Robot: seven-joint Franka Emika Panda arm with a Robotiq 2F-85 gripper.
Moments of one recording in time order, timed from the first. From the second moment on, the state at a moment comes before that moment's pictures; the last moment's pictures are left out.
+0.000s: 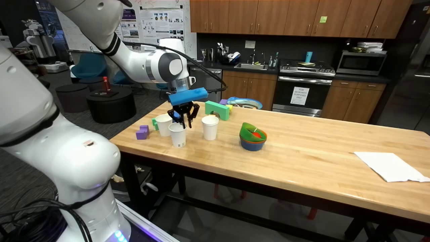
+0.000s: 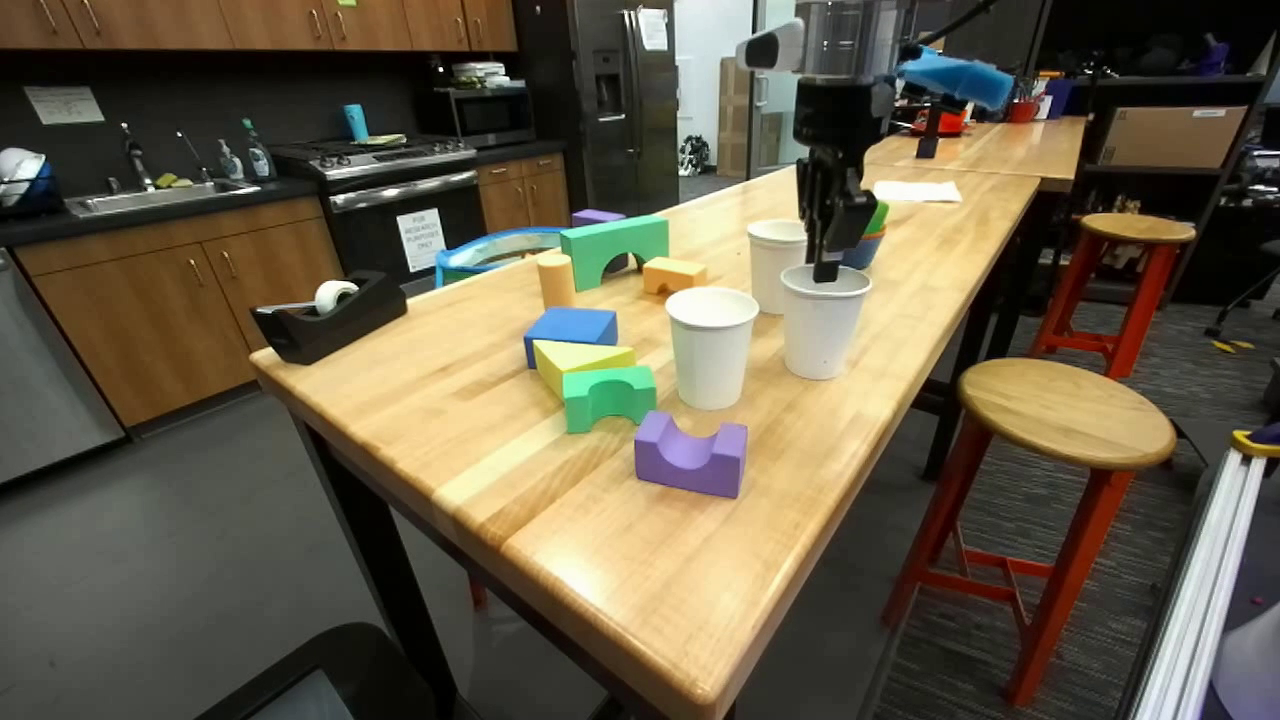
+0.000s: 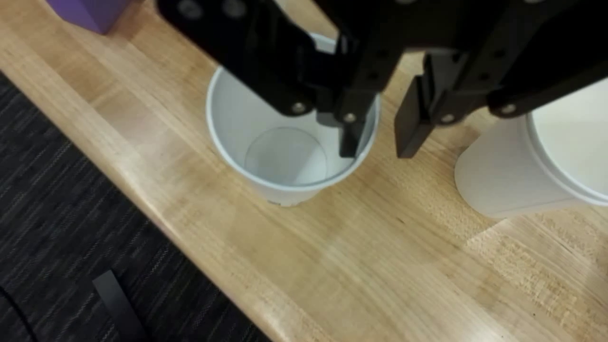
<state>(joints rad) 0.05 -0.36 -0.06 -2.66 -0.18 2.38 -0.79</state>
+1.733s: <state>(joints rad) 0.09 -0.47 -0.16 -2.42 -0.03 2.17 -0.88</state>
